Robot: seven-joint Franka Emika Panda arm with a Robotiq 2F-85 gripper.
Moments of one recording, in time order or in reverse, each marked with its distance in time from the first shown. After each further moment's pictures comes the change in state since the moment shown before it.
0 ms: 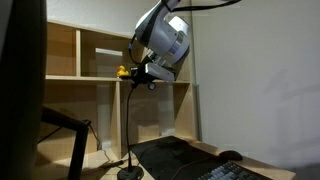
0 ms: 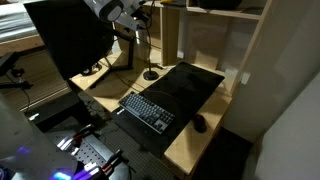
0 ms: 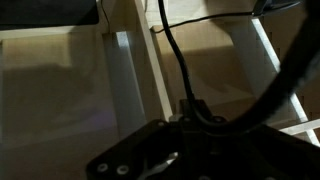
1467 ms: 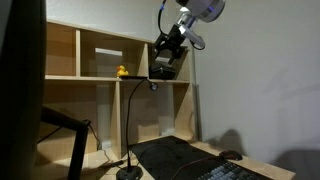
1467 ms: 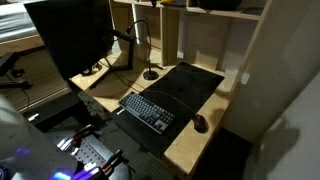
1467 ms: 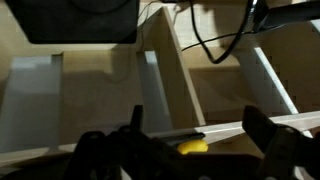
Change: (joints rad) arm -0.078 -0.342 -0.160 -0.011 -0.270 -0.552 0.114
